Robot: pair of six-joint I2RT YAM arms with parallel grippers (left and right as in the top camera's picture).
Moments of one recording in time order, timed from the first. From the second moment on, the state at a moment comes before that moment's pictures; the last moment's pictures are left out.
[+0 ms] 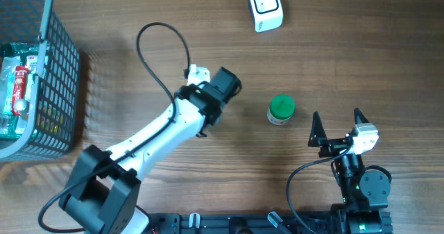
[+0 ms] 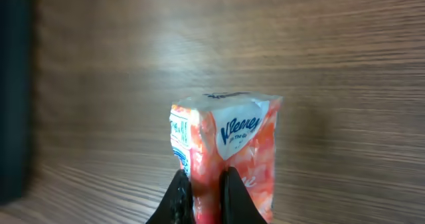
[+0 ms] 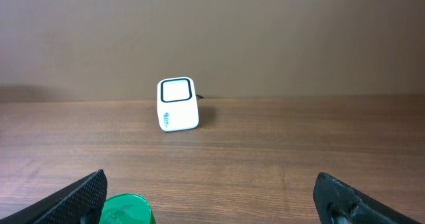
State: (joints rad) left arm -0.66 1.67 1.12 -0.85 -0.59 -0.56; right arm 0.04 0.01 0.01 0.00 -0.06 0.06
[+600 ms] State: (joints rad) left arm -0.85 1.92 1.12 -0.87 -0.84 -0.47; right arm 0.04 0.01 0.01 0.00 -0.06 0.06
